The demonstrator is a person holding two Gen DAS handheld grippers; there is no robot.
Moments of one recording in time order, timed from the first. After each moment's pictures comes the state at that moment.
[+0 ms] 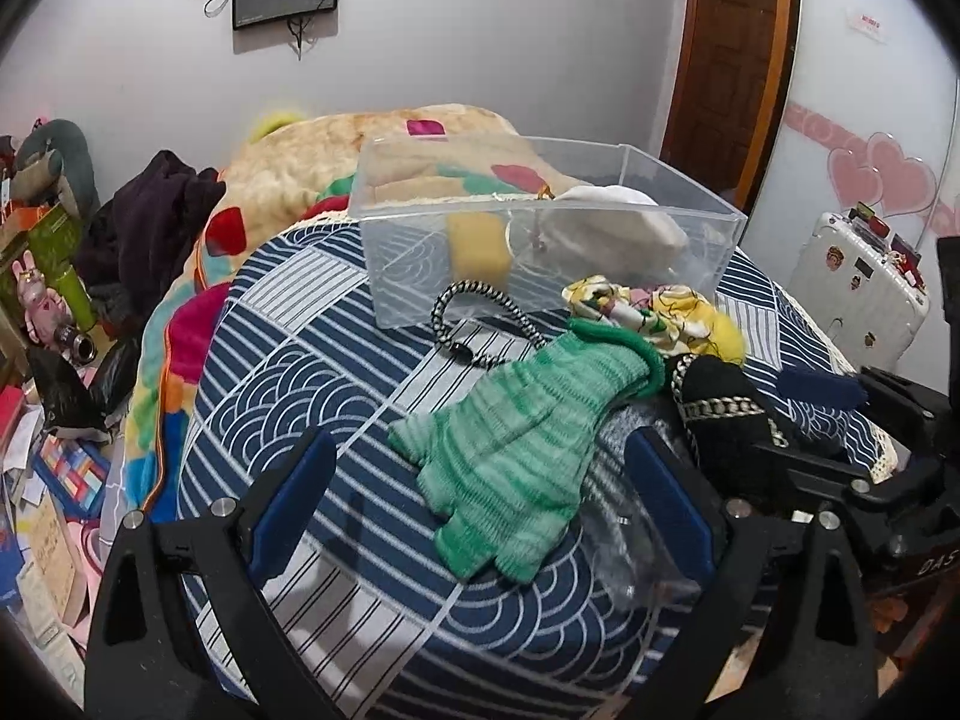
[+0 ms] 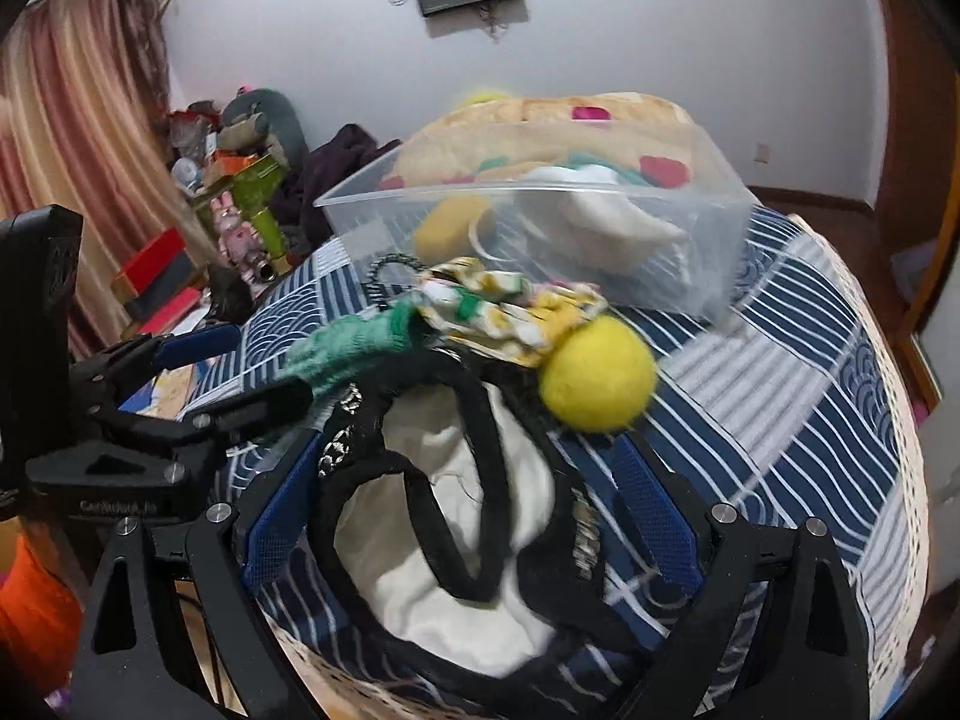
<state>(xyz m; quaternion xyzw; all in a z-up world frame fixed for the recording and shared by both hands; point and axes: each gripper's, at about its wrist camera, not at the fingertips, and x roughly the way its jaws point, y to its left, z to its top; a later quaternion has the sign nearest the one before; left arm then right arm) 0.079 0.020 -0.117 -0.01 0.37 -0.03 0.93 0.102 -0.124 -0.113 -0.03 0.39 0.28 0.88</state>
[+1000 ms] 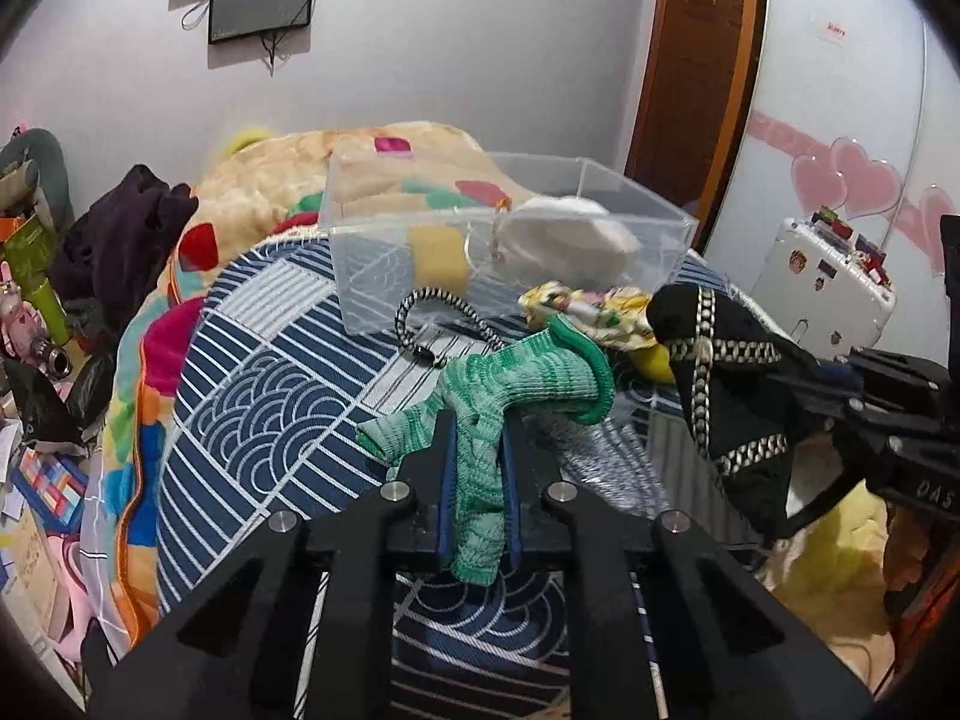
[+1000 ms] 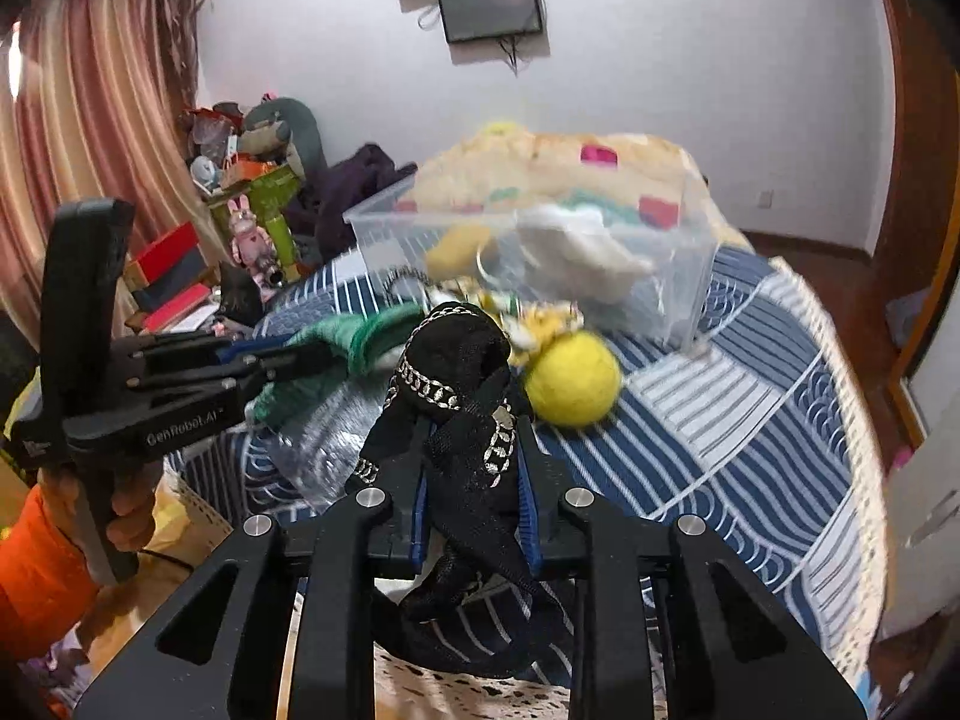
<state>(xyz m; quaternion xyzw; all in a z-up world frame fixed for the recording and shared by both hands) 0.060 0.021 -0.109 -0.02 0.34 -0.07 0.94 0.070 -0.144 -0.088 -0.06 0.34 0.30 0.89</state>
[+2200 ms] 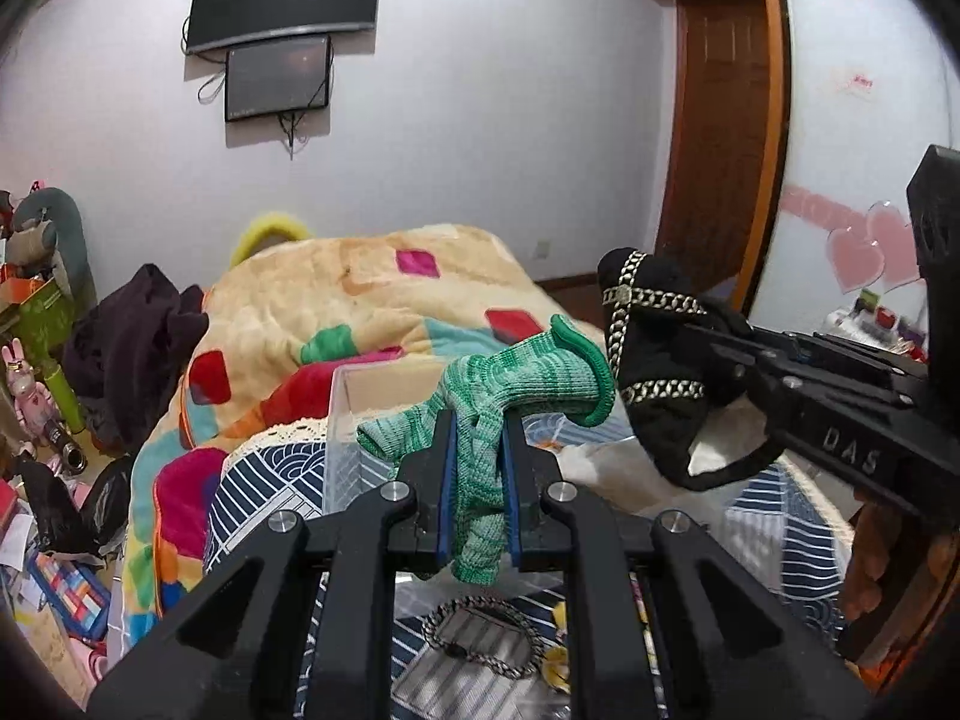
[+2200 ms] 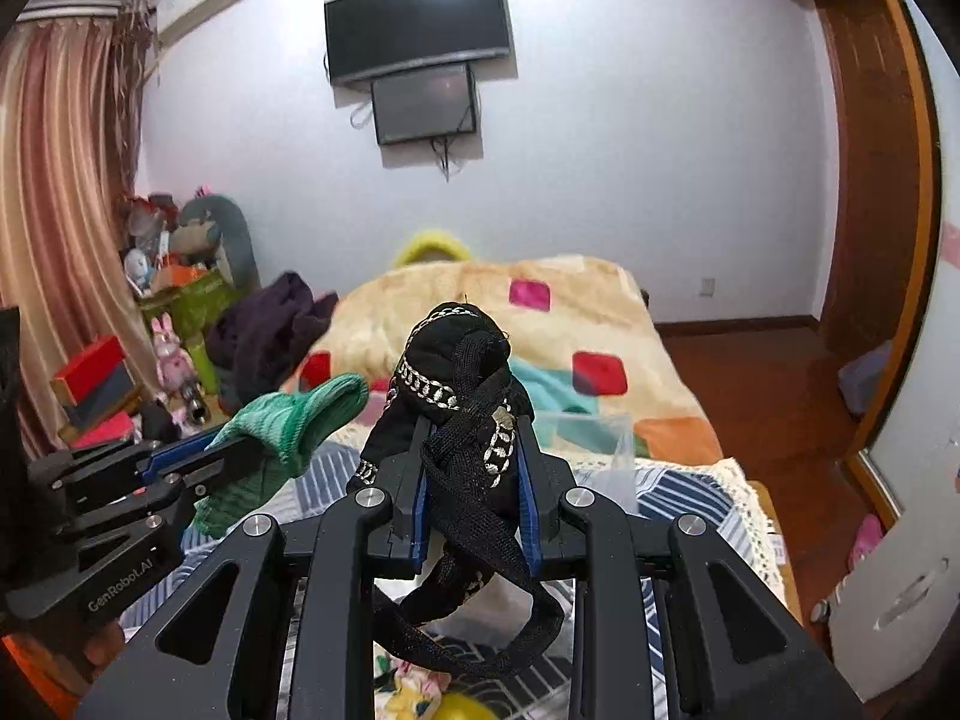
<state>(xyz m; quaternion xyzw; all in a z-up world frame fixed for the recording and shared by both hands) 0.179 0.021 -0.049 -0.01 0.27 -0.03 0.96 0.178 -0.101 -0.020 -0.05 0.25 0.22 0.94</state>
